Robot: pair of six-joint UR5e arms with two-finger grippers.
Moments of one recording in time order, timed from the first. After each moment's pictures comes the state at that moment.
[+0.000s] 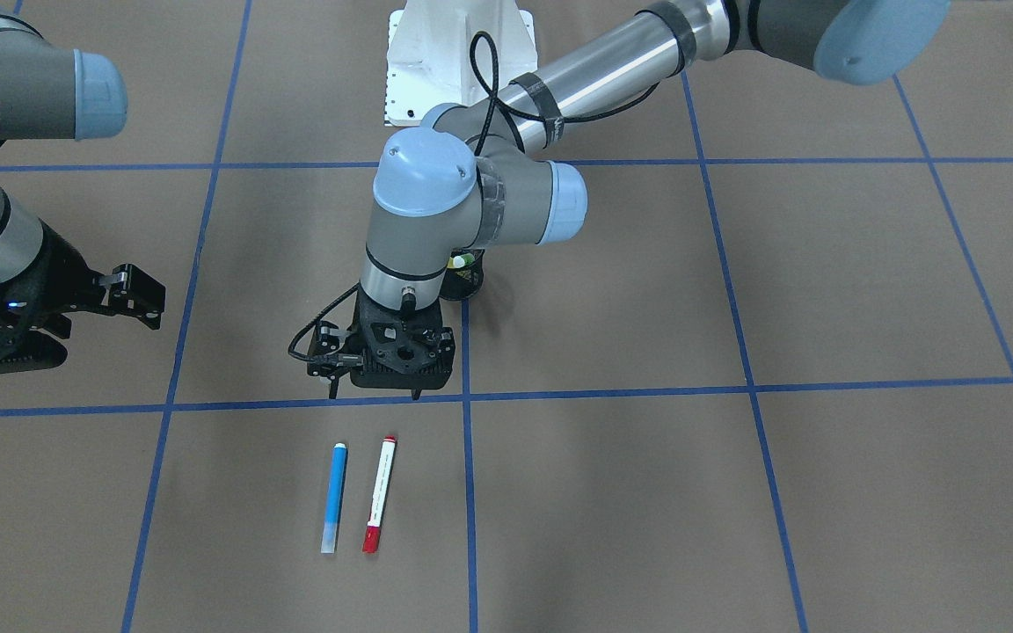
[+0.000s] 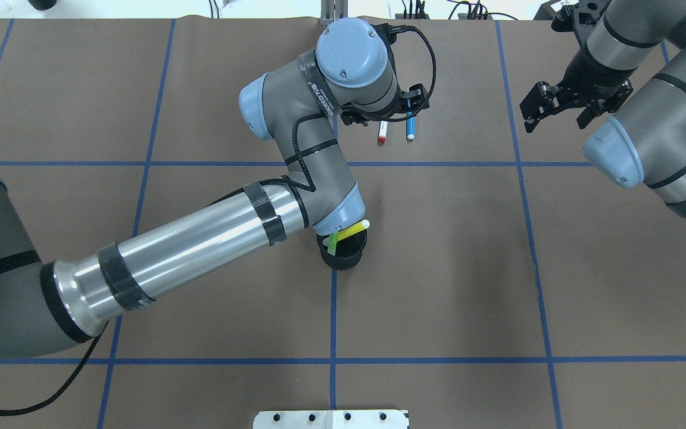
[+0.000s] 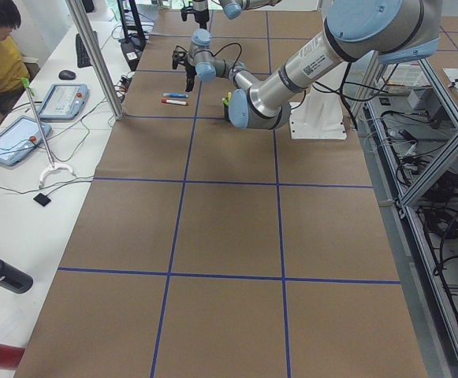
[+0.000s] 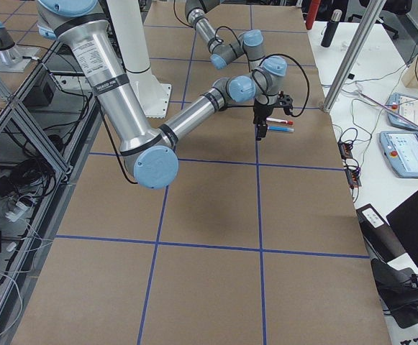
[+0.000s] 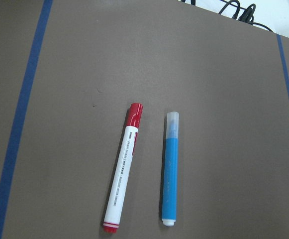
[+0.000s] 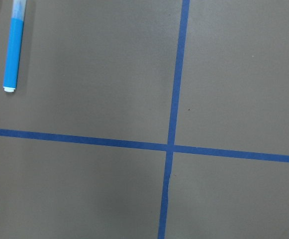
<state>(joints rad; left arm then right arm) -0.64 -2.73 -1.04 -2.03 -1.83 -1.30 1.04 -1.10 1.76 -1.79 2.23 0.60</state>
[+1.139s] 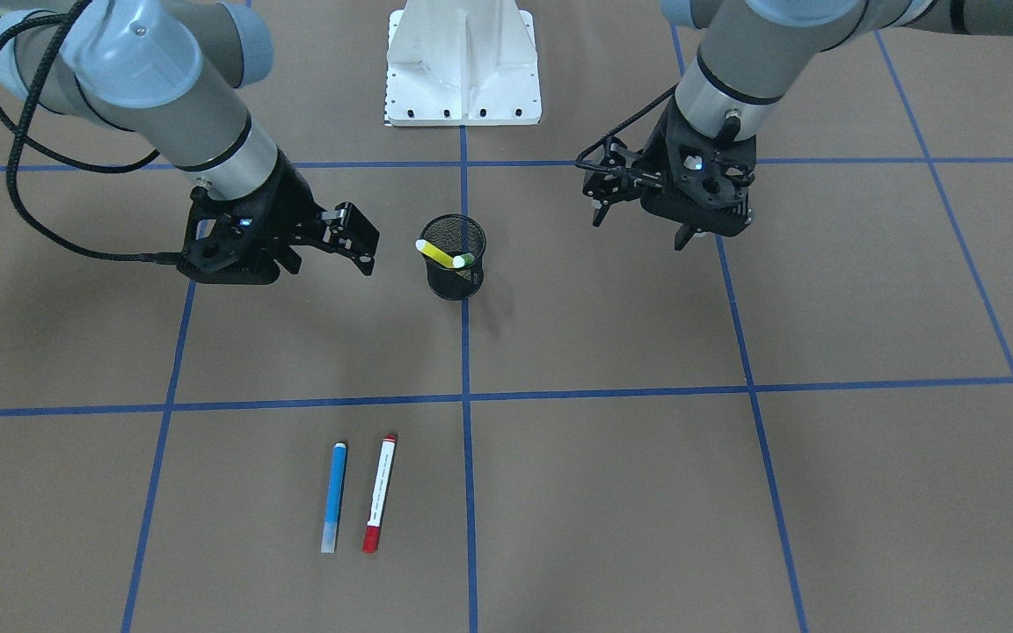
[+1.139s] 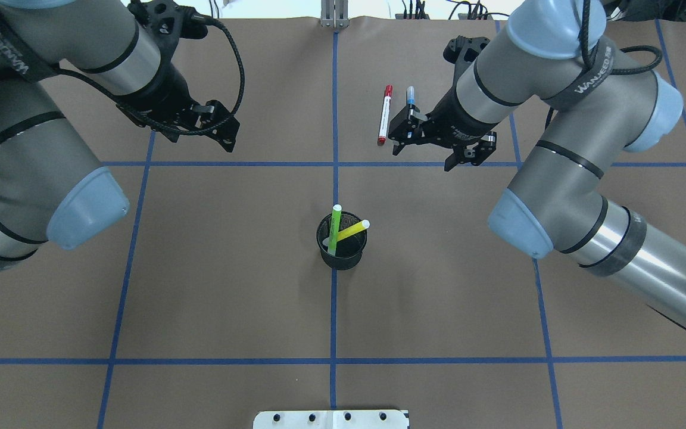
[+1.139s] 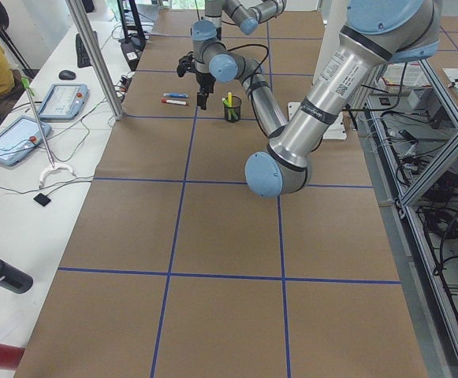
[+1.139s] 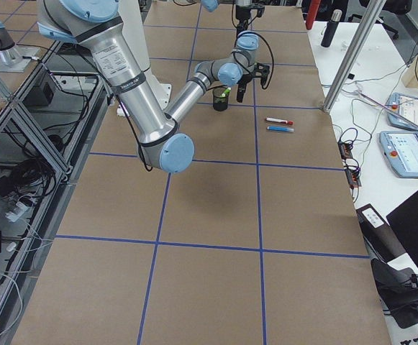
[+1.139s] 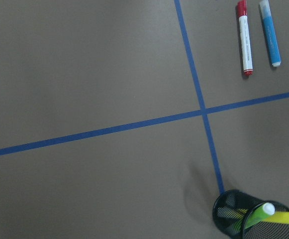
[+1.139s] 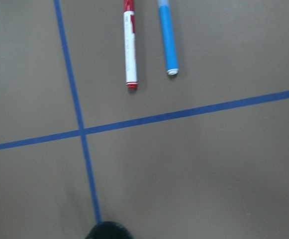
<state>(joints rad) -0.87 -2.18 -1.91 -1.41 -2.20 -0.72 0.76 -0.98 1.79 -1.46 2.16 1.32</state>
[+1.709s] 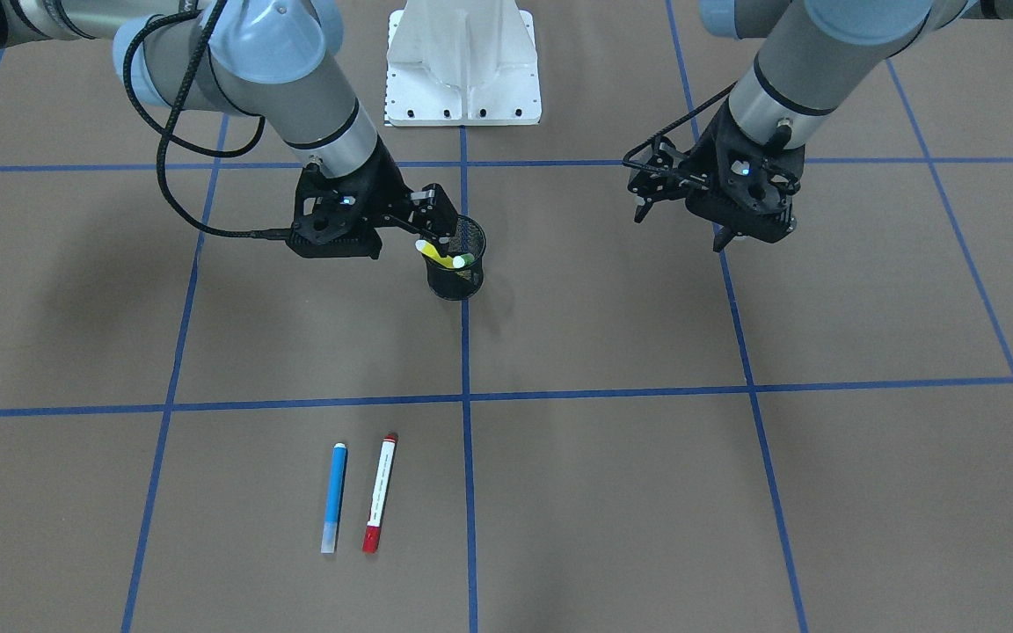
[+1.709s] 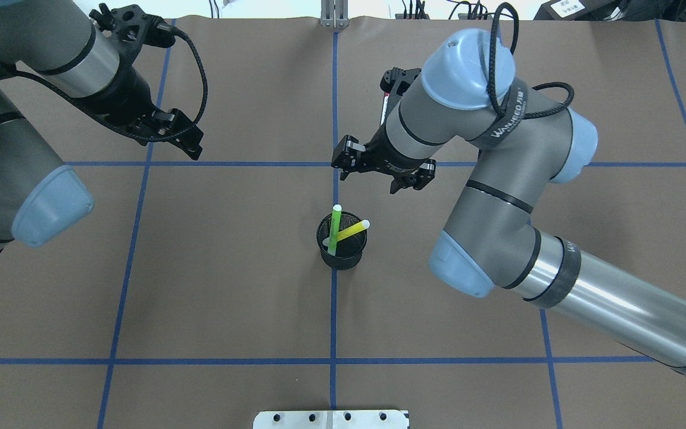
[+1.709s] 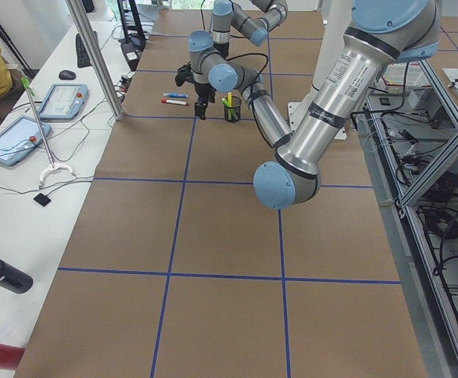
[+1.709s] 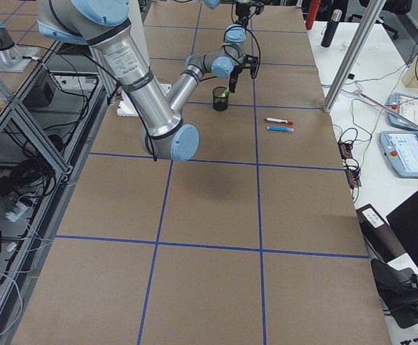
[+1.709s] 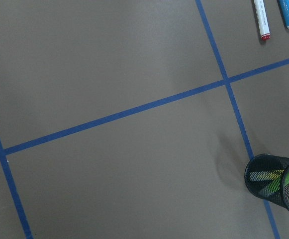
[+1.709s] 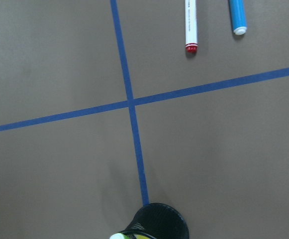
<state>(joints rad) -0.90 -2.10 -1.93 -1.41 -2.25 -0.59 0.65 -0.86 1.72 -1.49 2.05 1.37</state>
